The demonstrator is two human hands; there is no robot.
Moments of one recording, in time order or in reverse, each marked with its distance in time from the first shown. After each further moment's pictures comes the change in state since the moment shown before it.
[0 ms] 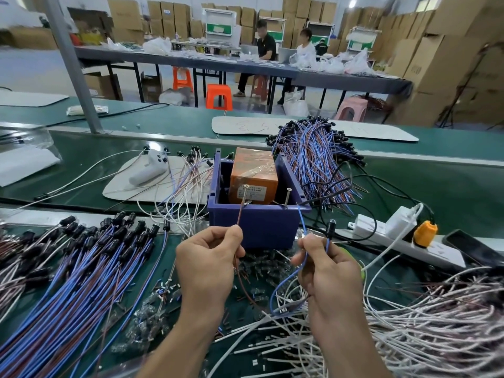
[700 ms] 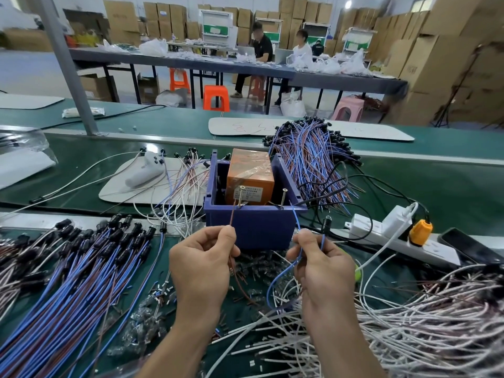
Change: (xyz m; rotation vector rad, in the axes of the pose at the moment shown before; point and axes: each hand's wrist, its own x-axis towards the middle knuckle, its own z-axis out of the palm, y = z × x) left_hand 0.000 0.000 -0.001 -0.027 0.019 0.047; right_hand 0.005 -0.002 0.010 -0.020 0.057 -0.024
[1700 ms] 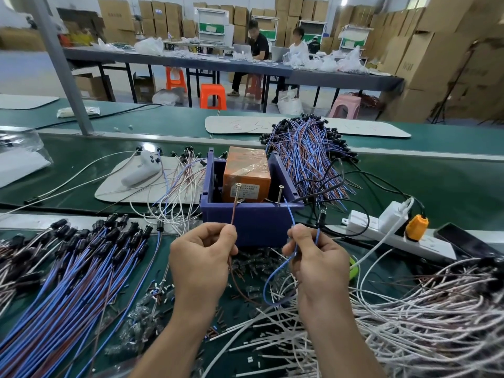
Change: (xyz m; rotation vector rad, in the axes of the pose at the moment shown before) left_hand 0.004 0.001 0.000 0.118 -0.048 0.051; right_hand 0.002 0.002 0.002 0.015 -0.027 -0.009
